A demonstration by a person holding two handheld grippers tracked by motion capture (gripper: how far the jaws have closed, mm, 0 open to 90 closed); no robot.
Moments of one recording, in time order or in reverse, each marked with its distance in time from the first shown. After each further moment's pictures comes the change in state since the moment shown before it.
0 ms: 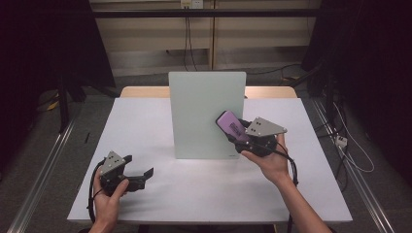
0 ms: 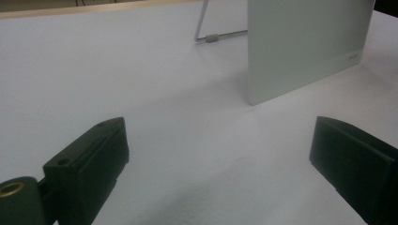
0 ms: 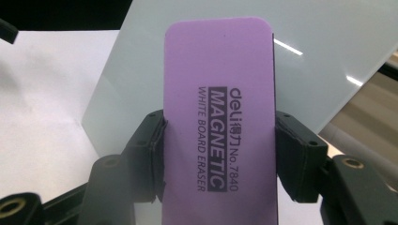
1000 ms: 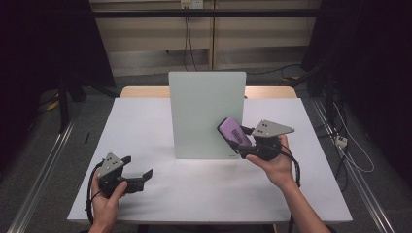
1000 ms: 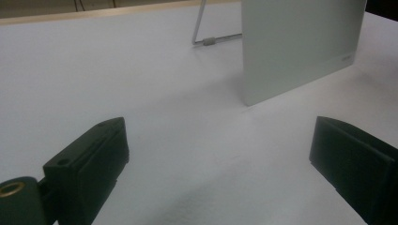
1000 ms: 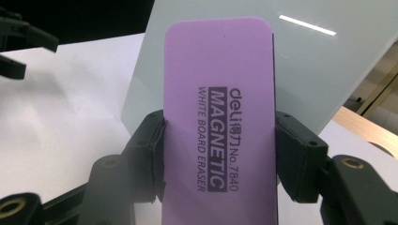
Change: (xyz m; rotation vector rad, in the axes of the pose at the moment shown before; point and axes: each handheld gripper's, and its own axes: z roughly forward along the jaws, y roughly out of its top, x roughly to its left) left arm -0.002 0.000 -0.007 -0.017 -0.001 0.009; right arm -0.004 -0.010 -0.010 0.019 0.123 0.115
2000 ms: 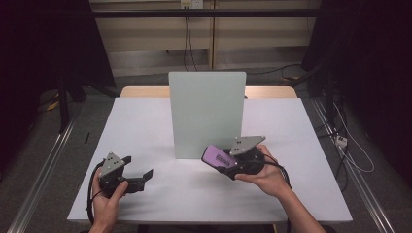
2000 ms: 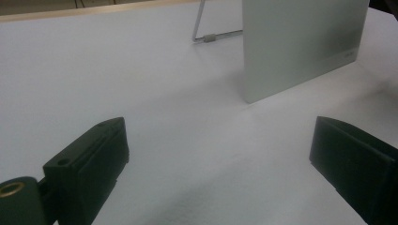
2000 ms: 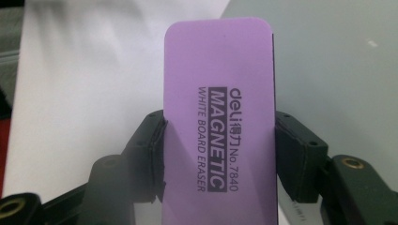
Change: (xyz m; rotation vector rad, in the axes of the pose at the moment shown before) left arm -0.001 0.000 0.003 0.017 0.000 0.002; right arm 0.040 -0.008 0.027 0.249 0.266 -0.144
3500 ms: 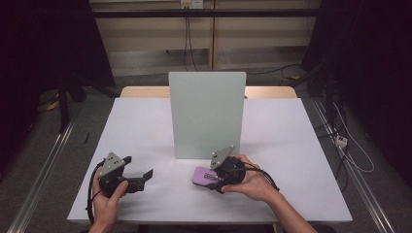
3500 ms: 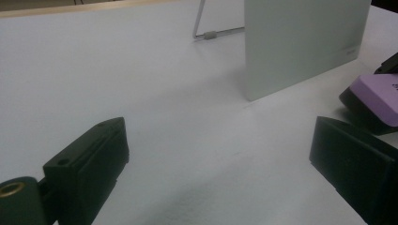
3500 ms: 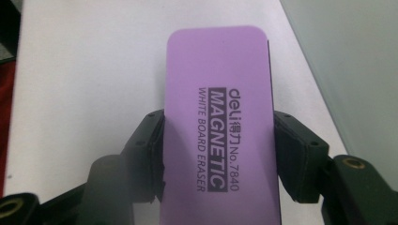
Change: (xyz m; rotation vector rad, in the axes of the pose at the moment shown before) left arm 0.001 -0.001 0.001 0.006 -0.002 -0.007; right arm 0.020 -0.004 0.054 0.226 0.141 -0.070
